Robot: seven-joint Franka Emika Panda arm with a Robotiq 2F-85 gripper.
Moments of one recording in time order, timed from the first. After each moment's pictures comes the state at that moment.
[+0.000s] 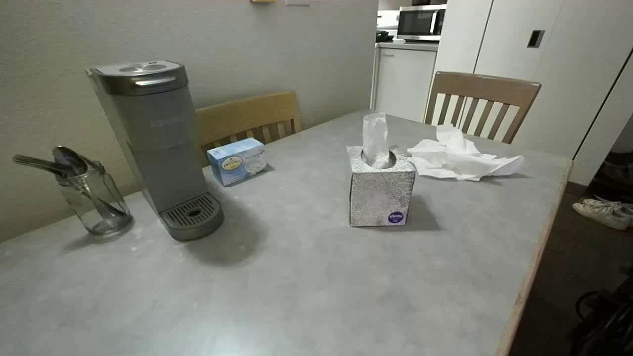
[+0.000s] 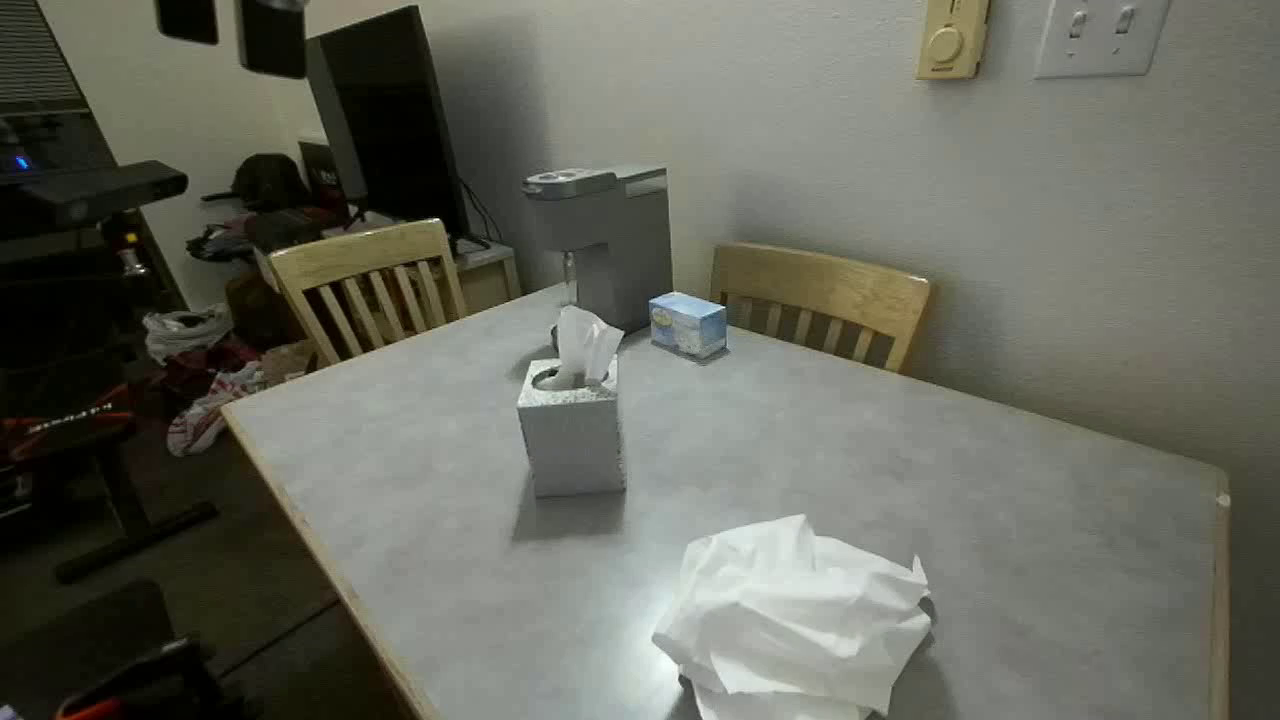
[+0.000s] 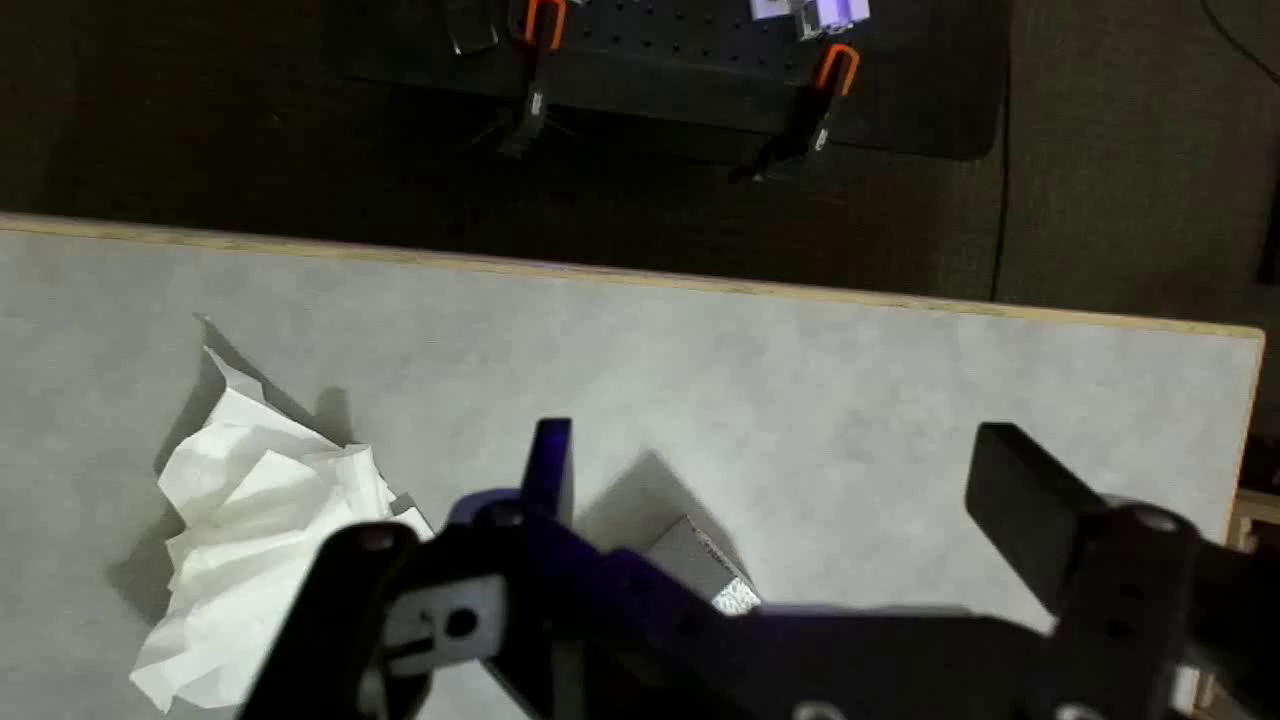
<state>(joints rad) -0.01 -0.39 -0.30 -2.02 0.01 1.41 -0.39</state>
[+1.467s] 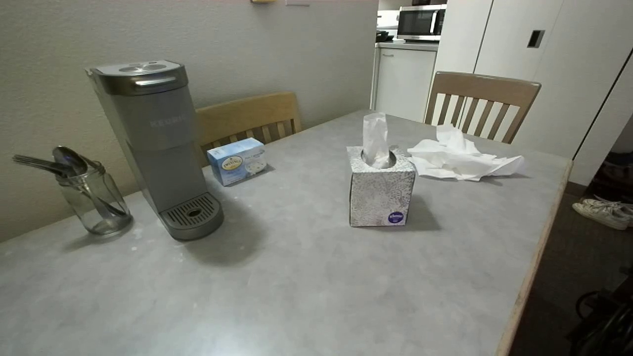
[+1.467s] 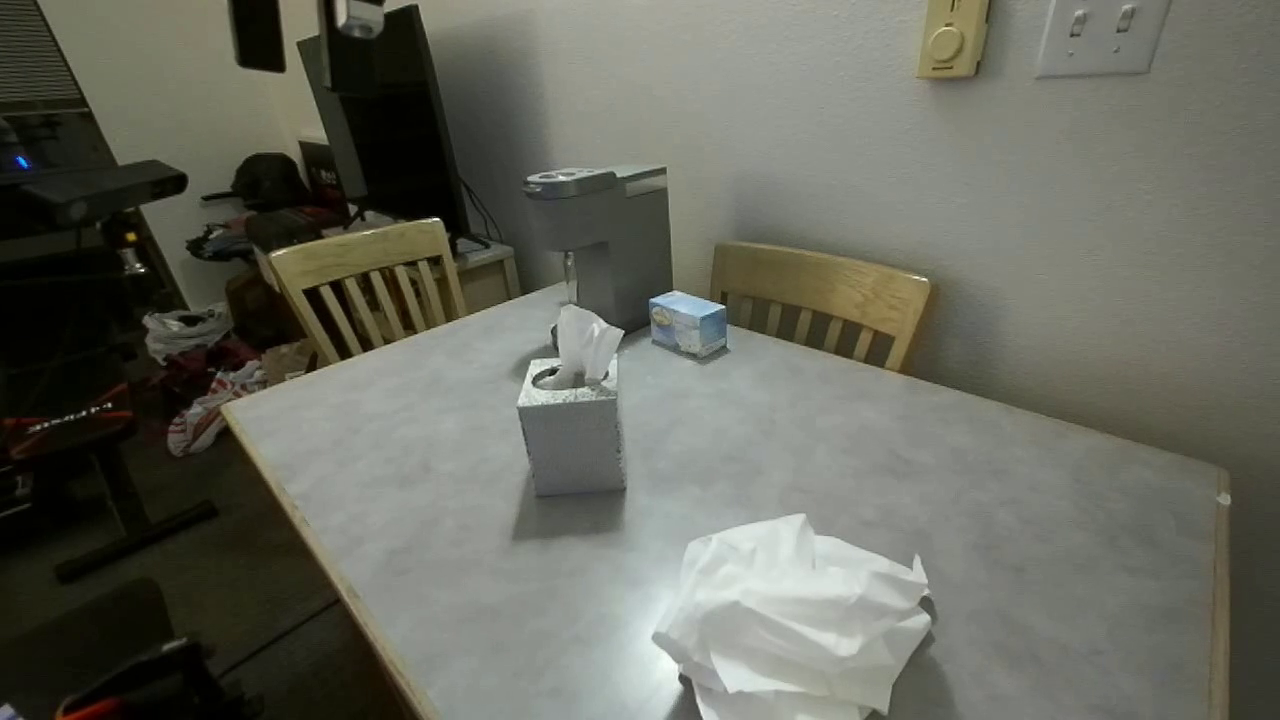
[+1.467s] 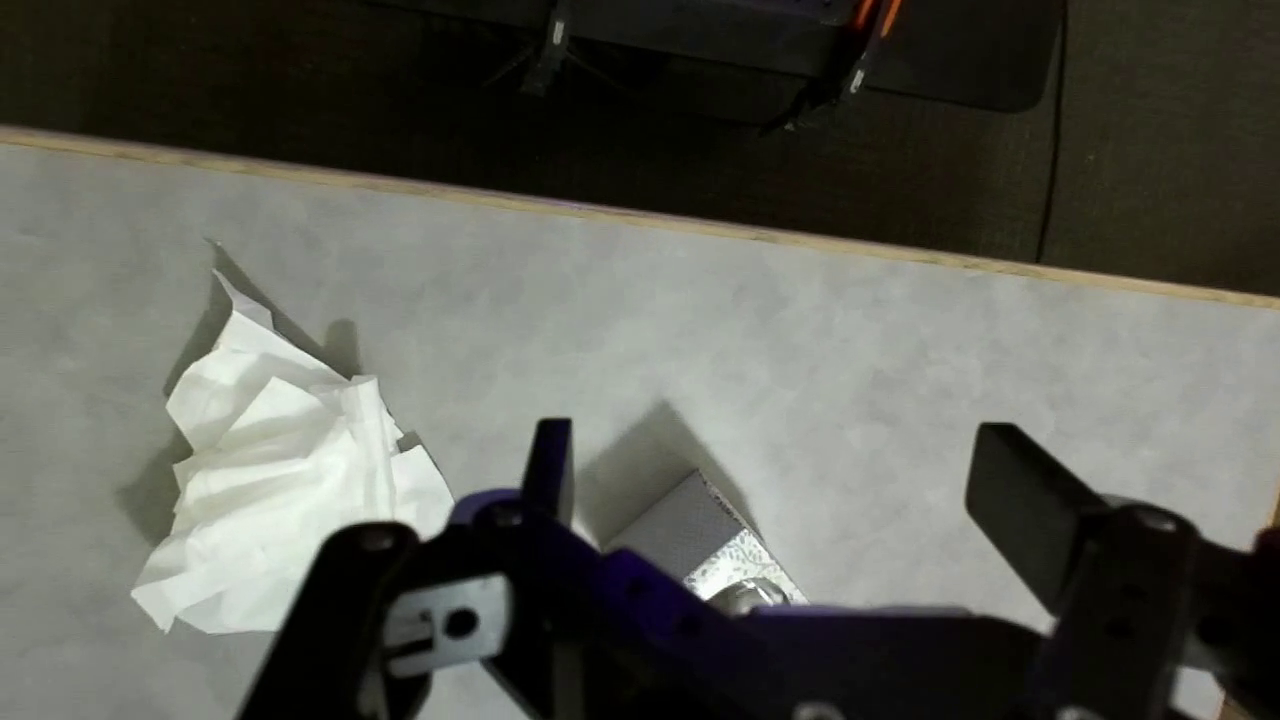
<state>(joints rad) -0.01 -0.35 -0.24 -2.02 0.01 1.49 -0.38</state>
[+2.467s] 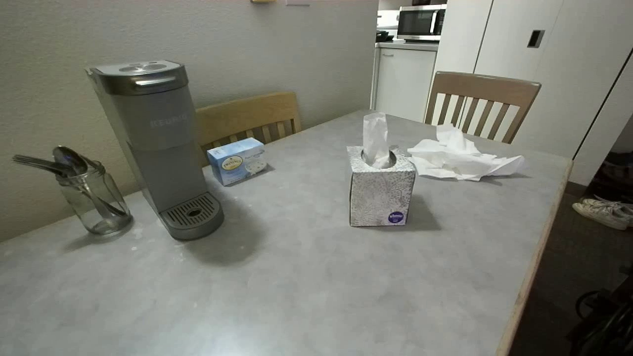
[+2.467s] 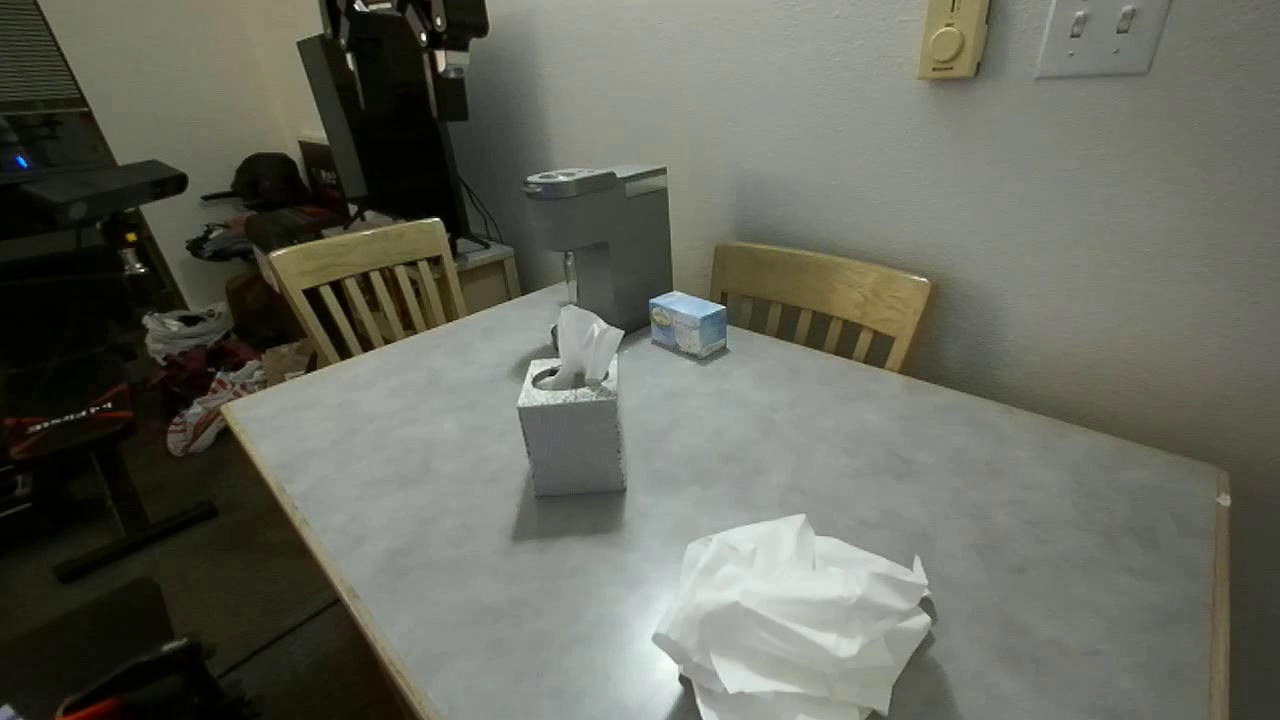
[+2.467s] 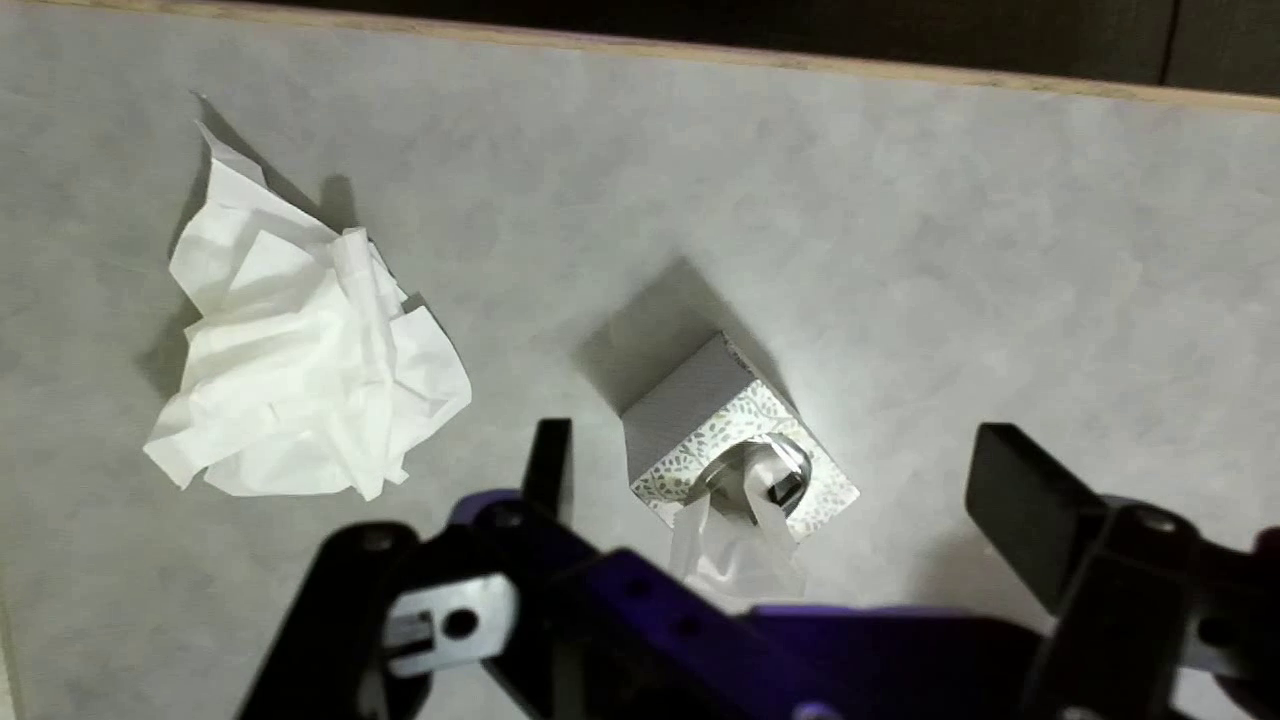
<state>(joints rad) -0.01 -0.26 -0.10 -2.02 0.01 1.71 -0.19</state>
